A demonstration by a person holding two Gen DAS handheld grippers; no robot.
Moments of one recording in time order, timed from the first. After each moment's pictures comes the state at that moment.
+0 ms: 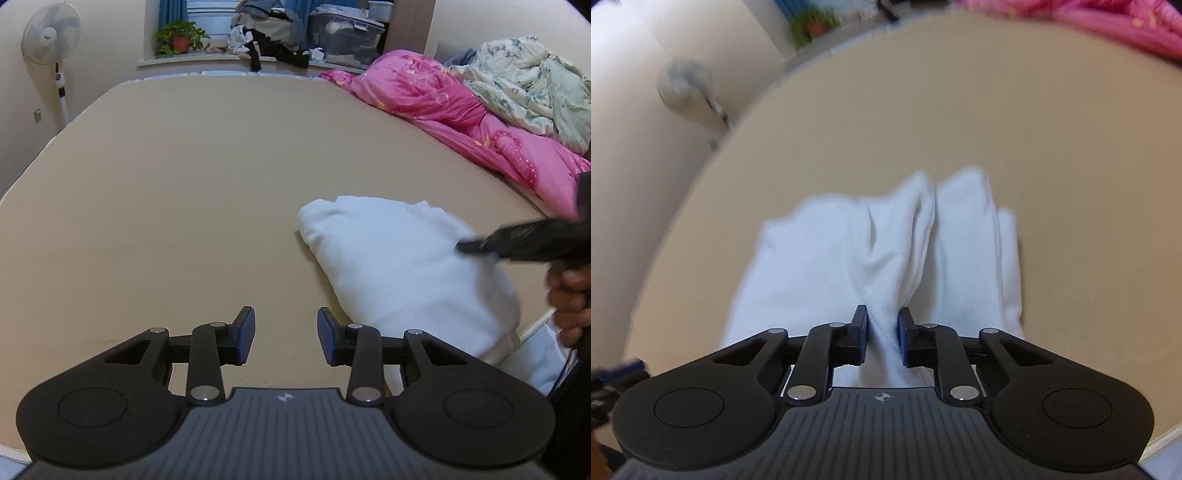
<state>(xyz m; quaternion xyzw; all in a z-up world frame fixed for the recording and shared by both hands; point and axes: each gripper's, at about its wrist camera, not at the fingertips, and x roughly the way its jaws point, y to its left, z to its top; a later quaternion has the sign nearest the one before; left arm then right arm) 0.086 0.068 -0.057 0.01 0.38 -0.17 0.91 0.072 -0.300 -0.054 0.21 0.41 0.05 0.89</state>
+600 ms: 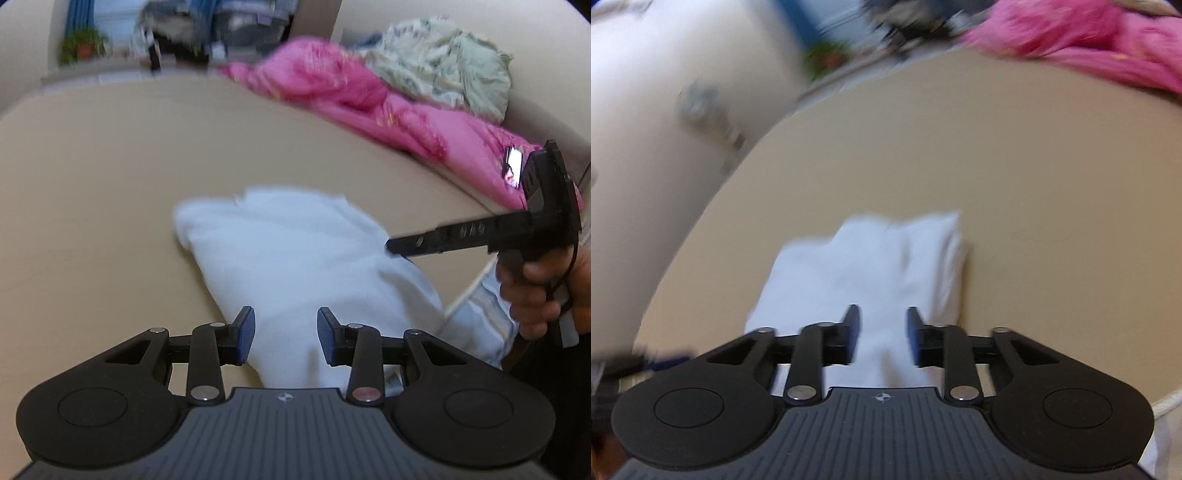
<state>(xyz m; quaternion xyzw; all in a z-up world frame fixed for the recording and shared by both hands) 0.081 -0.030 -0.089 0.02 0.38 -0.32 0.86 0.020 -0.339 -0.036 0.18 0.39 0.07 0.90</state>
